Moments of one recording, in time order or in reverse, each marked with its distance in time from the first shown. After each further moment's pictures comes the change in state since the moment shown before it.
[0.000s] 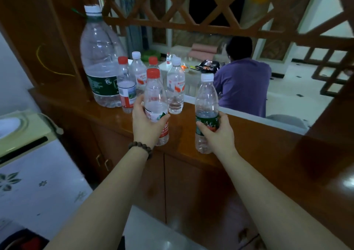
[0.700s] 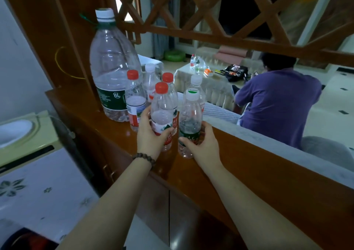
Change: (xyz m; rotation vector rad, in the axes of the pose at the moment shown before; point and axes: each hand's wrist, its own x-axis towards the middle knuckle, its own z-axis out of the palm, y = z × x) left_hand 0.085 -0.053 0.030 0.144 0.065 -0.047; right_hand 0.101 0.012 0.094 0.062 -0.240 -0.102
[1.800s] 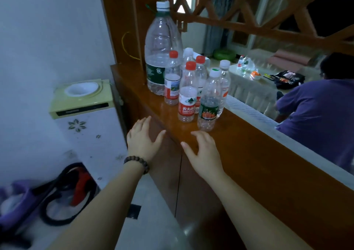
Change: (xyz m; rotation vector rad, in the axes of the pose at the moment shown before) left_hand -0.145 0.003 -0.068 0.751 0.178 -0.231; right_hand -0.107 0.002 -0.026 -0.410 -0.367 -0.320
